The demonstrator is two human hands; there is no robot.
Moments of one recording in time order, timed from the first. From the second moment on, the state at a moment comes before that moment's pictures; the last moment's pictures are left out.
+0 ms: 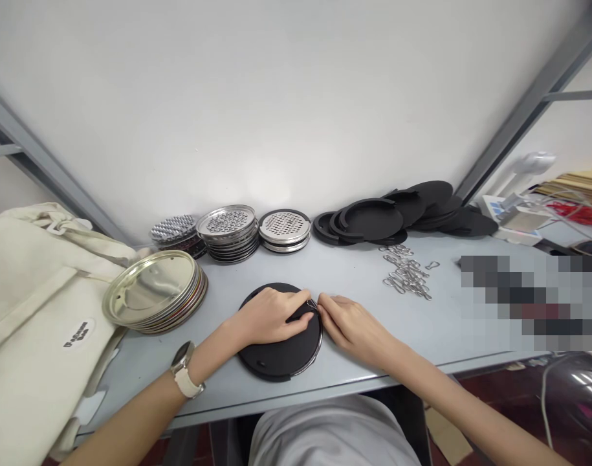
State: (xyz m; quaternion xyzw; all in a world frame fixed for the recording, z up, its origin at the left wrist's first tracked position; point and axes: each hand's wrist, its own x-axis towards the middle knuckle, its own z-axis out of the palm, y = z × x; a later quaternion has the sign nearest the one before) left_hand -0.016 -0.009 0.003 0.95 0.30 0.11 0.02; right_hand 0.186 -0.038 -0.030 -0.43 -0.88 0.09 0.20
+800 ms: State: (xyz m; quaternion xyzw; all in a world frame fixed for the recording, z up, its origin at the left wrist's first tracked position) left_hand -0.017 -0.010 0.007 0.95 0.30 0.10 0.04; right_hand 0.185 -0.038 -0.028 -0.43 -0.88 0.10 0.20
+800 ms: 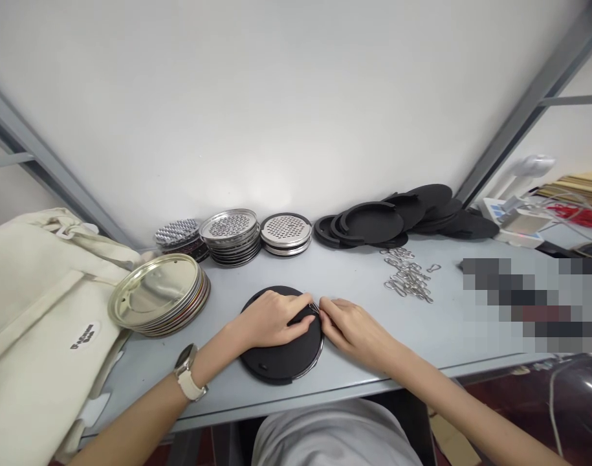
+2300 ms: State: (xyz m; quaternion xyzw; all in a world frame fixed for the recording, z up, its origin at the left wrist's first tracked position) left_hand -0.014 -0.010 0.008 0.96 0.22 0.18 0.07; right_hand 0.186 -0.037 -0.032 -0.43 -0.88 0.07 0.19
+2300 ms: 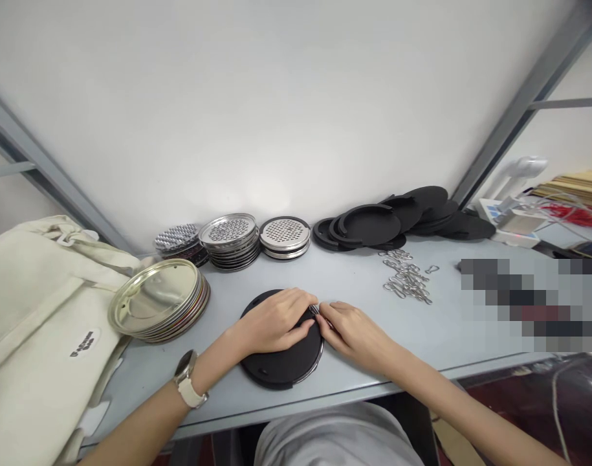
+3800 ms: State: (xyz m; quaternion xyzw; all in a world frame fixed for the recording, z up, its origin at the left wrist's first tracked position) left_hand -0.014 -0.009 0.008 0.96 0.23 0.17 0.06; right_hand 0.185 -0.038 -0.031 -0.43 -0.88 0.06 0.20
